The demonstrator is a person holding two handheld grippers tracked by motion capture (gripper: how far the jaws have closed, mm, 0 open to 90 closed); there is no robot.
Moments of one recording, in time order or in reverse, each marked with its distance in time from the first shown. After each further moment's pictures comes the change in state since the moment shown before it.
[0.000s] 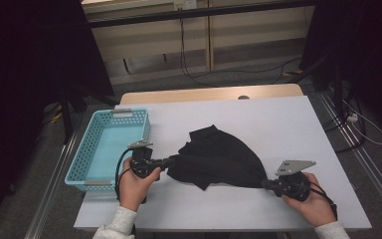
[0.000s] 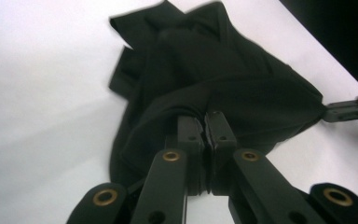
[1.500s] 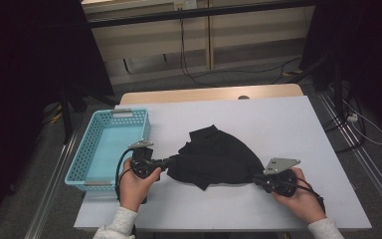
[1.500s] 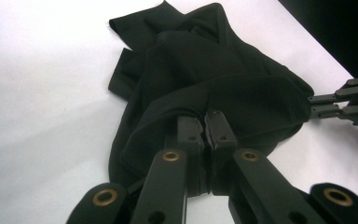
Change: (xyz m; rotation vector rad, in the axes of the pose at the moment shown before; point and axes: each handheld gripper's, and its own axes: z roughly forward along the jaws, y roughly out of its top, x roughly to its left) left arm 0.000 0.003 -0.002 -0.015 0.002 0.002; right arm -0.001 0.014 0.024 -0.028 -0.036 -0.106
